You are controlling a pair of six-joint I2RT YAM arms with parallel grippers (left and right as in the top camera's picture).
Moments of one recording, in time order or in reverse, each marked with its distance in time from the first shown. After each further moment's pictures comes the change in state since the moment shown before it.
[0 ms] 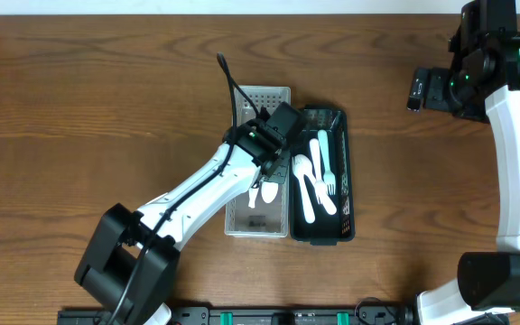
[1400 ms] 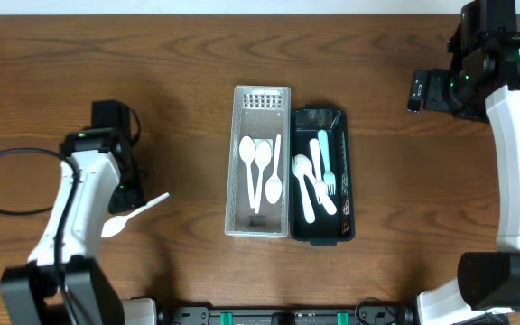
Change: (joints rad) left arm 0.785 -0.232 -0.254 -0.185 -0.043 -1.386; right arm 0.000 0.000 -0.001 -0.007 0.000 -0.021
